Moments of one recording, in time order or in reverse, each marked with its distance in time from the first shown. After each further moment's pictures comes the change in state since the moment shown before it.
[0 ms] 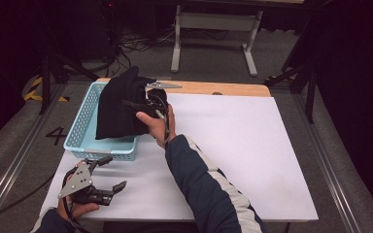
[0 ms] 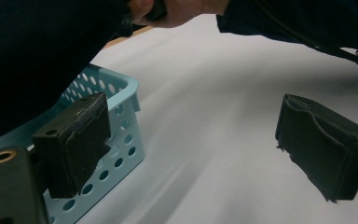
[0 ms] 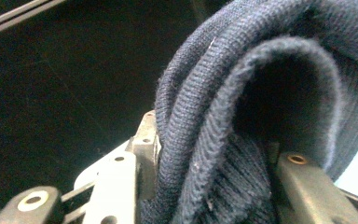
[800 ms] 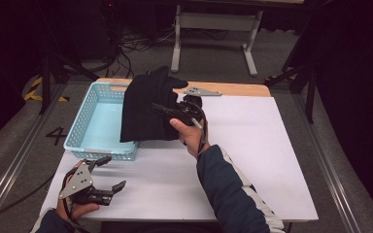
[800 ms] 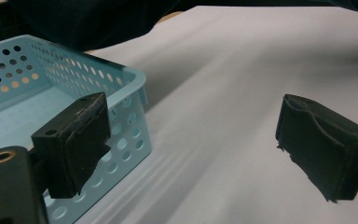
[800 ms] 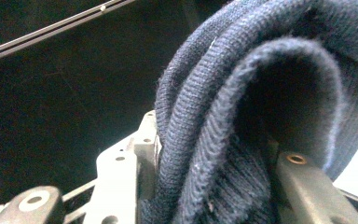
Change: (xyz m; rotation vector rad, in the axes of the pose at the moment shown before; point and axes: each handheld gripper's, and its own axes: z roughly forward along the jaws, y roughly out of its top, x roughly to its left) left arm -0.001 -0.001 -0.002 0.019 0.038 0.003; right arm -0.006 -0.003 -0.100 -0.086 0.008 -0.038
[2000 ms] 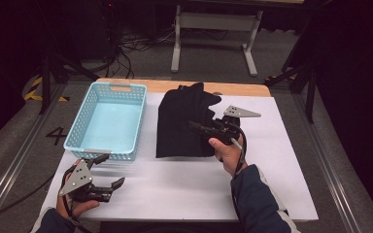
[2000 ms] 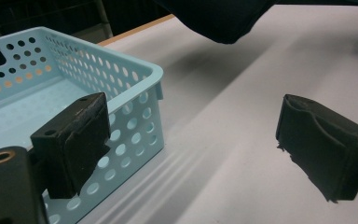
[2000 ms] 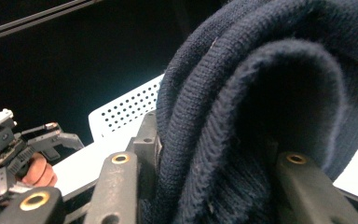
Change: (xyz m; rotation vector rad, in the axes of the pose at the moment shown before) left arm 0.006 -0.001 0.001 0.012 0.039 -0.023; right arm -0.028 -0.038 -0.105 0.008 -0.040 -0.031
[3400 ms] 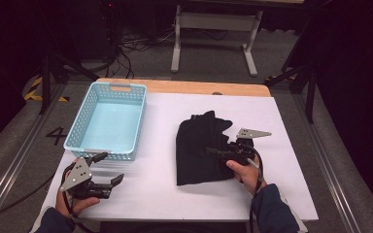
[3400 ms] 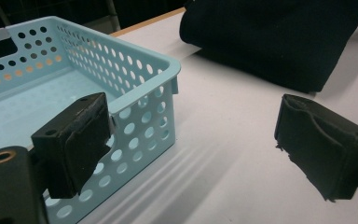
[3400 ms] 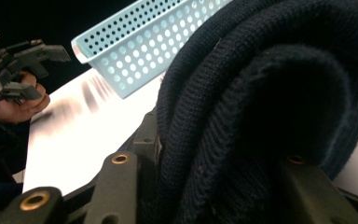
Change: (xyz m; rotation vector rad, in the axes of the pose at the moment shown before) left arm 0.007 0.000 0.002 0.020 0.033 -0.026; right arm -0.026 -0.064 -0.049 0.189 -0.016 0.049
